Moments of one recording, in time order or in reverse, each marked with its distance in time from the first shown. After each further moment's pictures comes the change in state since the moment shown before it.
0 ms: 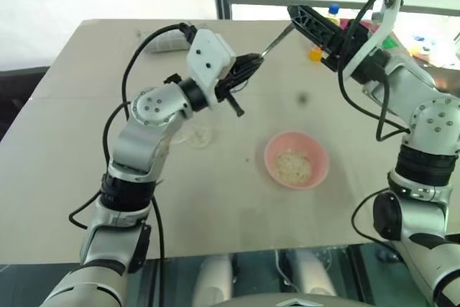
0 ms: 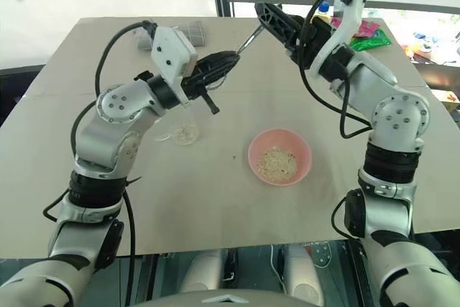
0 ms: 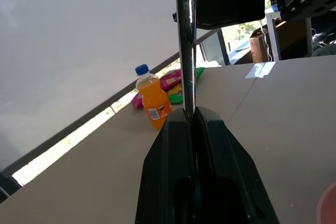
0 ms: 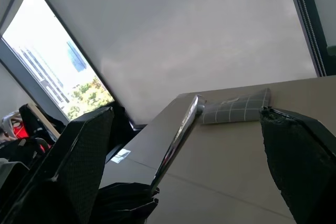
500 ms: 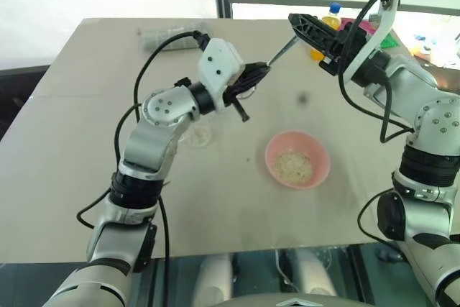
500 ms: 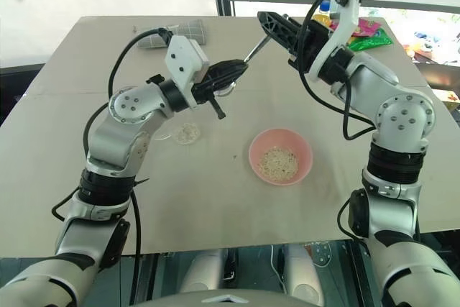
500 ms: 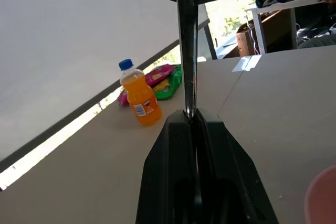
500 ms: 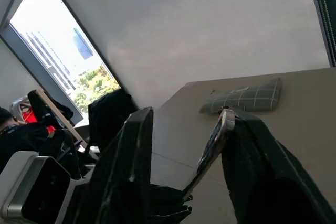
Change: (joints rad) left arm -0.003 -0.035 -0.019 0.041 0.031 -0.020 -0.041; right arm 0.005 -0.032 0.022 -0.015 0.027 0.032 0.008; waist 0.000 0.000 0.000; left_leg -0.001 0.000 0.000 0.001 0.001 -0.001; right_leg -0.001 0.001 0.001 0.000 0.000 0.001
